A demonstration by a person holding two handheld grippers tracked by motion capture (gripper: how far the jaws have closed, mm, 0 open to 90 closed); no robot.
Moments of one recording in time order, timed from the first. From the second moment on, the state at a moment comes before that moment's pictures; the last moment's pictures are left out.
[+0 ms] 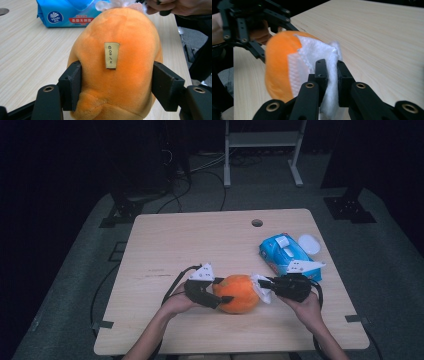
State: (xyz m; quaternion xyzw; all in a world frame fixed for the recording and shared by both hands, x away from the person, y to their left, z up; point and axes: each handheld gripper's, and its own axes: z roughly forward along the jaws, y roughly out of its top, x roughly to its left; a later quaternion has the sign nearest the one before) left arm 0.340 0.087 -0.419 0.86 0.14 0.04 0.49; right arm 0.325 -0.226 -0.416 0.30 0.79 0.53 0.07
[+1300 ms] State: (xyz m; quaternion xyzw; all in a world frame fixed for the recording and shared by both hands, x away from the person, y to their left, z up) left arm 0.345 0.077 -0.429 0.84 0.16 0.05 0.51; right arm 0.317 -0.233 -0.417 0.30 0.80 0.51 0.09
